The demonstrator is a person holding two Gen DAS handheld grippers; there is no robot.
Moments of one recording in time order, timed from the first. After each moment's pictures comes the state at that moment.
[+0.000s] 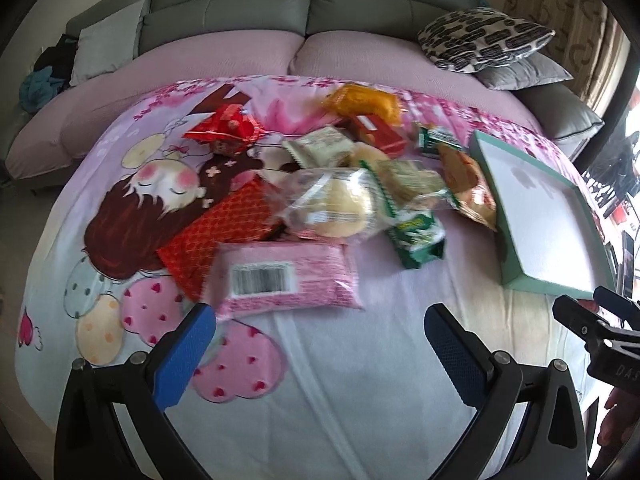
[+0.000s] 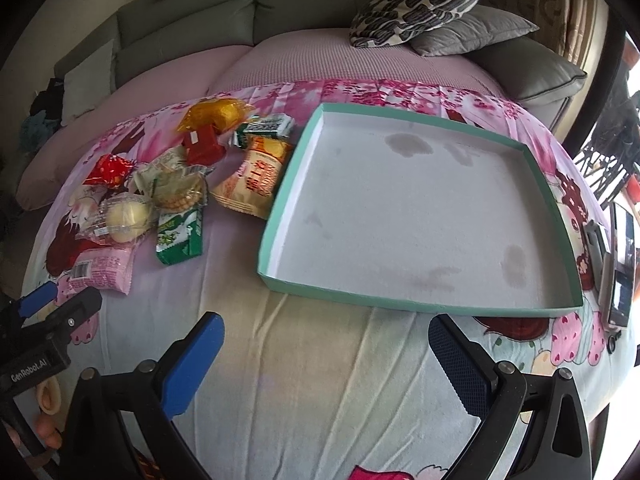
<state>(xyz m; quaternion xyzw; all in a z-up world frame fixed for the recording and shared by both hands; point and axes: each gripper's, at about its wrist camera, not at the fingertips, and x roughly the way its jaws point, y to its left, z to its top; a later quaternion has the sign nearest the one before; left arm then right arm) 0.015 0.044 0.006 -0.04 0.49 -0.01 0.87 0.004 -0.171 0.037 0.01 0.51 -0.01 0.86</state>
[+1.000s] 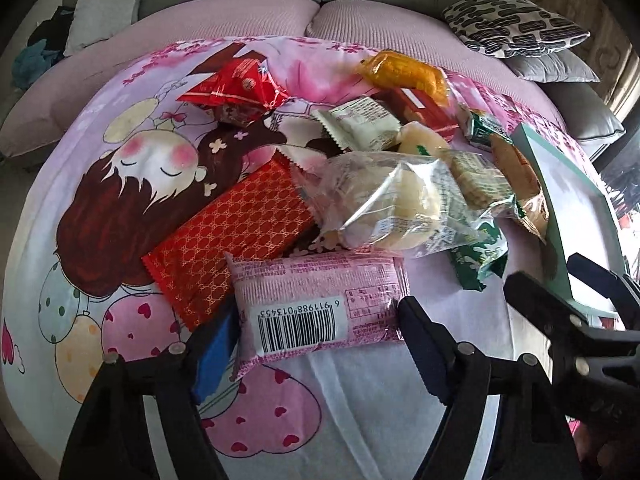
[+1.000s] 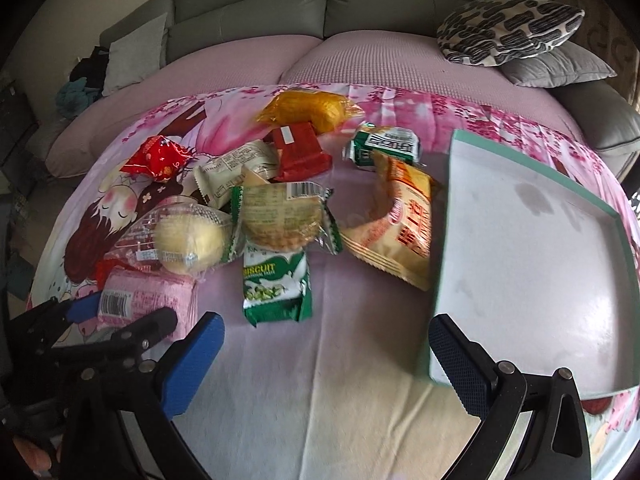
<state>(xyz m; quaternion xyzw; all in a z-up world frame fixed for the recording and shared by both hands) 0.063 0.071 -0.036 -0.06 0.54 -0.01 0.84 0.069 -0.082 0.007 -0.02 0.50 0.07 0.86</state>
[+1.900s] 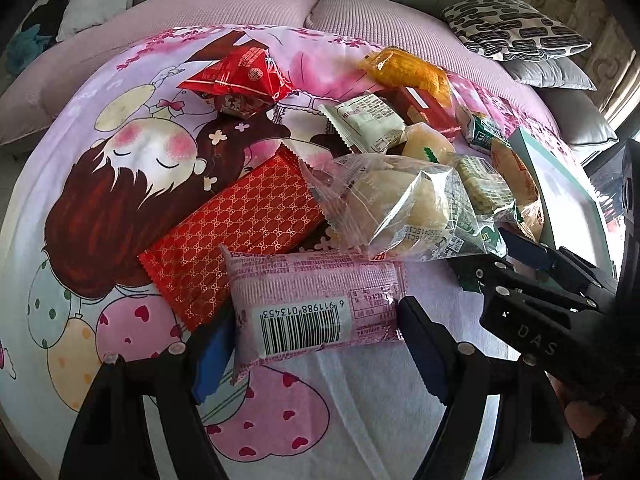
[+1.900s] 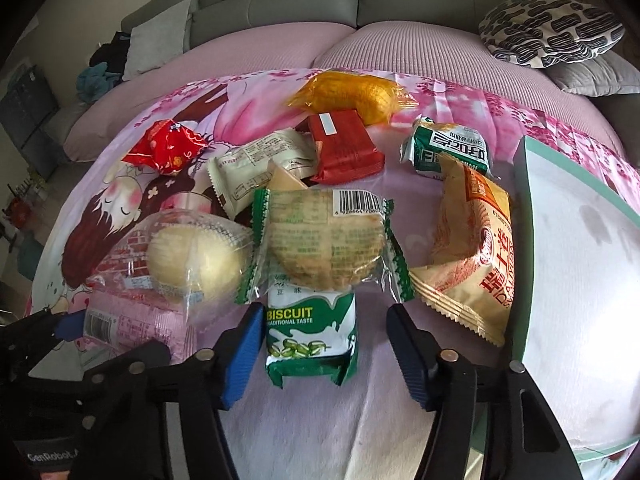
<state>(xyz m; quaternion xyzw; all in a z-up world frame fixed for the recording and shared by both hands) 0.066 0.091 -0.040 -0.09 0.55 -0.03 0.83 0.102 -0.056 -0.024 -0.02 0.51 0.12 0.85</state>
